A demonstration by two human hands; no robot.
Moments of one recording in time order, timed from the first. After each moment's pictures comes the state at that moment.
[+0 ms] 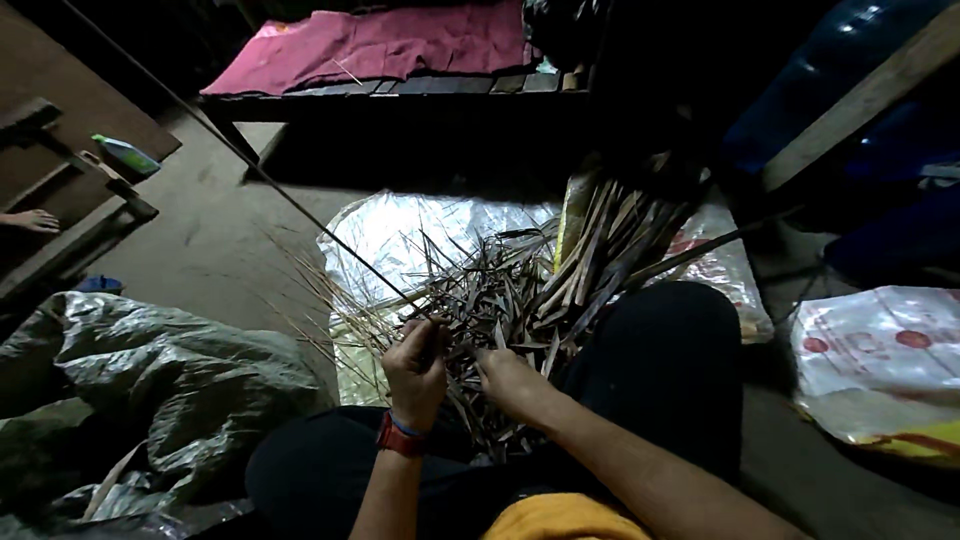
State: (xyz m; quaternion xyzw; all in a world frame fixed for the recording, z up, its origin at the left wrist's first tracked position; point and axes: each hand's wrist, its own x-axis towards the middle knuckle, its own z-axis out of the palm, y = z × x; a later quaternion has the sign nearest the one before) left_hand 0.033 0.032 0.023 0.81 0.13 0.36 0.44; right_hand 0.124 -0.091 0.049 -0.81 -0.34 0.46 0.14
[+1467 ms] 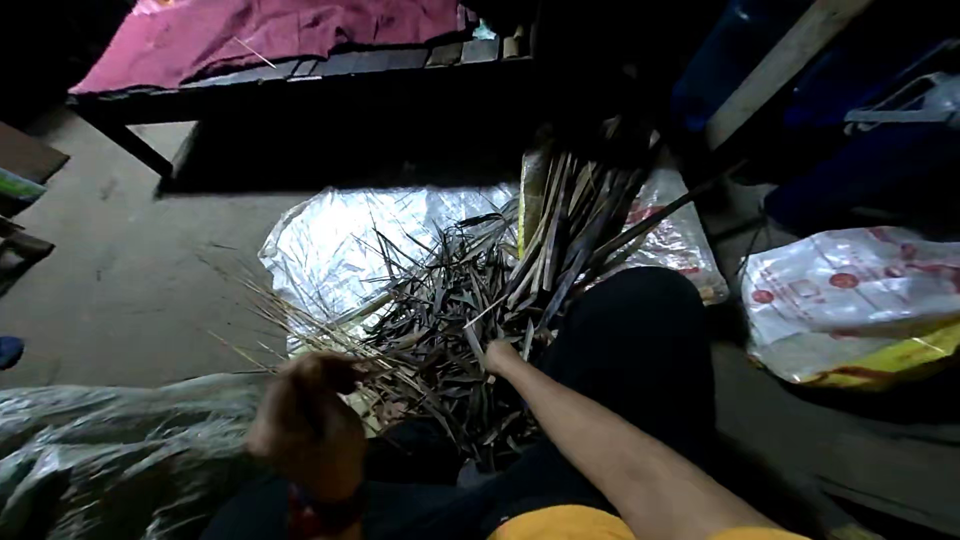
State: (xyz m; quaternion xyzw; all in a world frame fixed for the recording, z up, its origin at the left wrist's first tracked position) left_hand 0.048 0.055 0.061 0.82 0.15 0.43 0.36; right_hand 0.195 -0.087 -0.092 -0.82 -0.08 0.54 0.13
